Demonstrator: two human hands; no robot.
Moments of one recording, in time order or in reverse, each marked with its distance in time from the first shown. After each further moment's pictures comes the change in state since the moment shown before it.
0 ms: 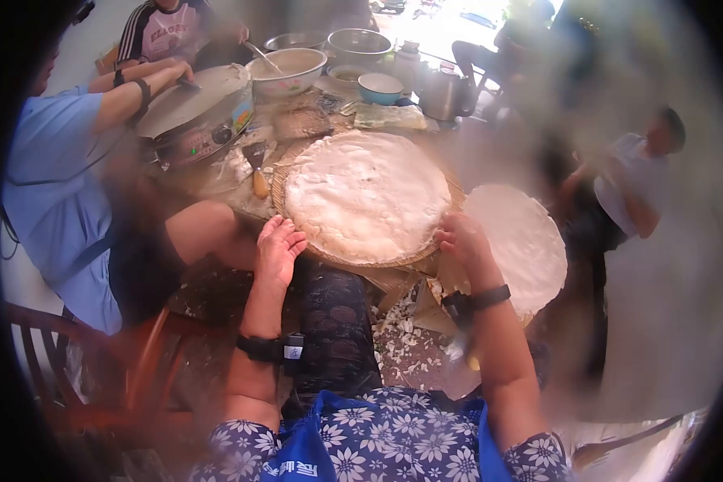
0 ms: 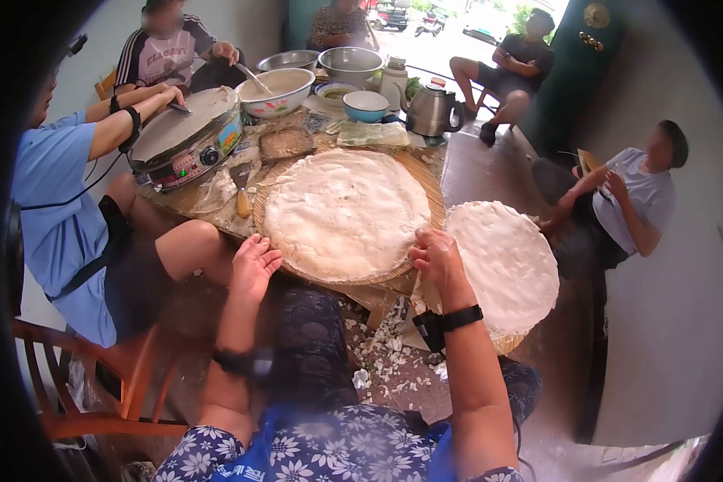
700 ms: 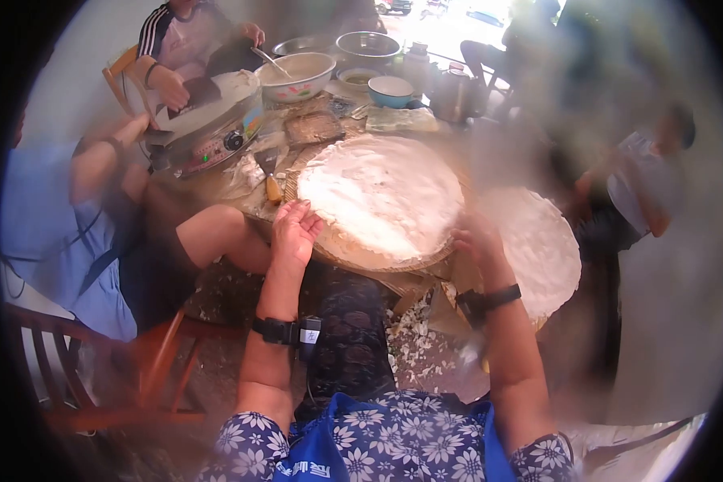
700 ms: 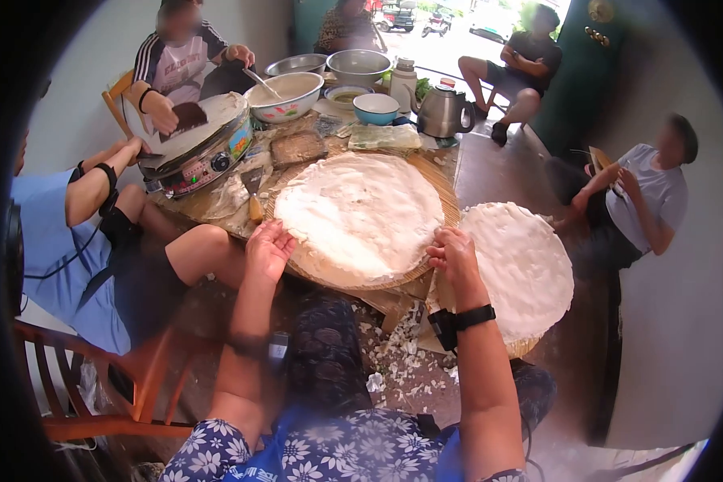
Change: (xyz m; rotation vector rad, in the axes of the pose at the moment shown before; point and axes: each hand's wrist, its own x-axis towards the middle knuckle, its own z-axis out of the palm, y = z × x) left_hand 0.030 0.008 0.026 -0.141 -0.038 0.011; right_hand 0.010 0.004 -0.009 0.039 0.019 -0.064
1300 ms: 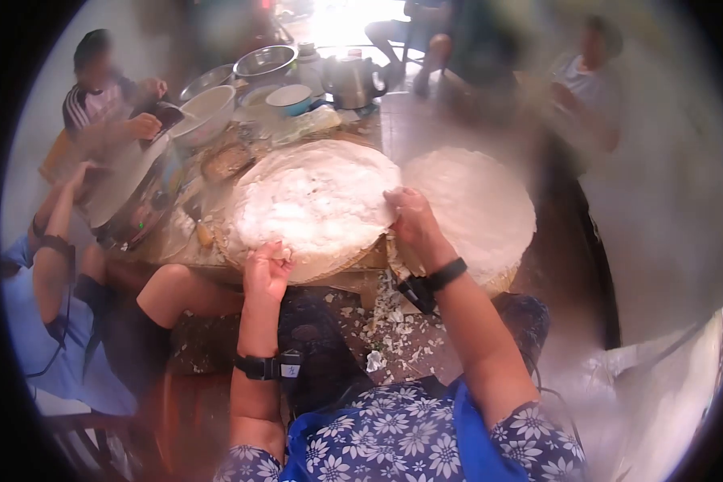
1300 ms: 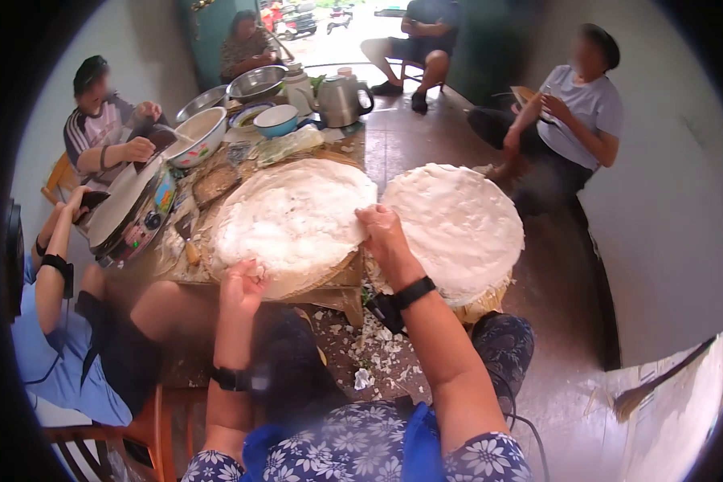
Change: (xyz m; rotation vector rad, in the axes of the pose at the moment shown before) left_hand -0.022 -0.052 0.031 0.054 -0.163 -0.227; right_hand 0.016 0.012 -0.014 0.357 -0.107 -0.223
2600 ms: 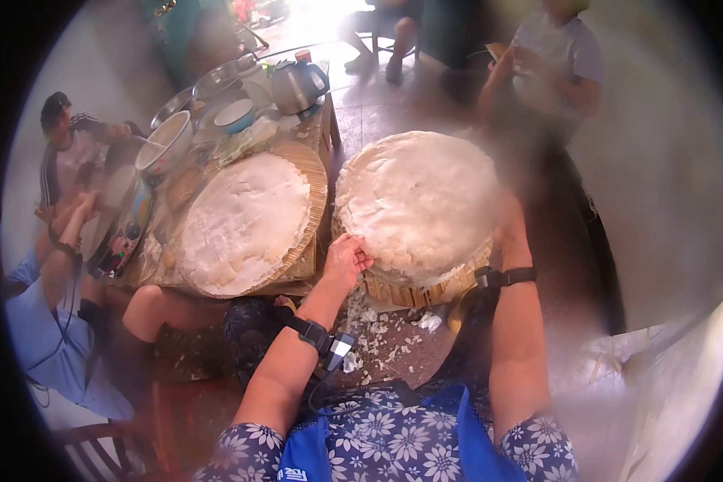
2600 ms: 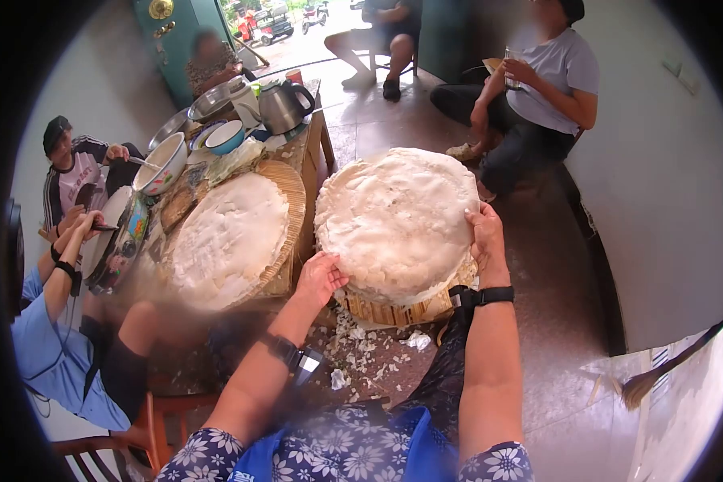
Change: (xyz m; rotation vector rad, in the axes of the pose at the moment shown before) left_hand 0.008 -0.228 0.154 0.428 -0.135 -0.370; right_hand -0.054 -0.147 -0.296 -0.188 0.472 -0.220
